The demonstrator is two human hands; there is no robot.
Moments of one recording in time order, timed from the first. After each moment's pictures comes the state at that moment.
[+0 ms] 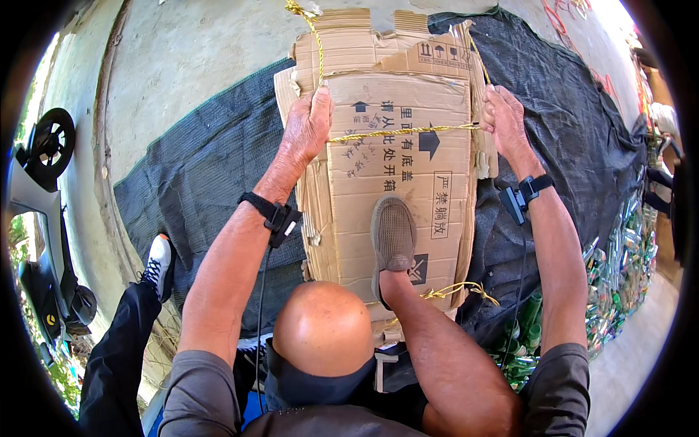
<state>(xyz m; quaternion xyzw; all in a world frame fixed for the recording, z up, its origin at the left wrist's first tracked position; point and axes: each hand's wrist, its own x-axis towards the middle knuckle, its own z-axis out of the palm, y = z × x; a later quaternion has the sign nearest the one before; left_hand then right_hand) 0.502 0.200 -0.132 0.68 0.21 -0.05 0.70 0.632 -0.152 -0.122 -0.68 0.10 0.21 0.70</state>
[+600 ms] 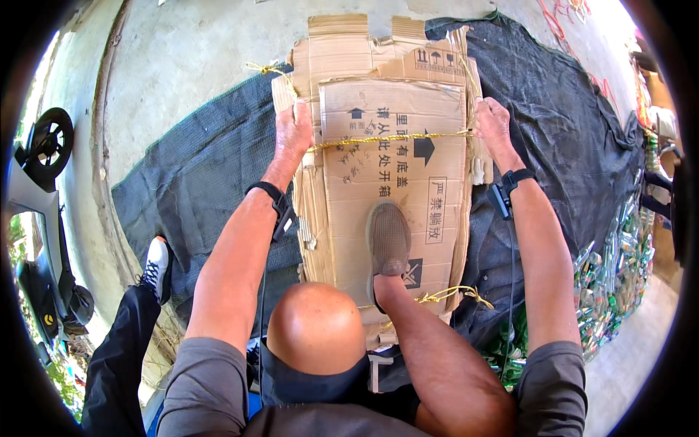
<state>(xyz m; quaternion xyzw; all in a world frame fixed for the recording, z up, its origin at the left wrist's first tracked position) 0.511 0.221 -0.205 0.69 0.29 0.03 0.66 0.648 -0.169 -0.175 -0.78 0.13 0.14 0.59</state>
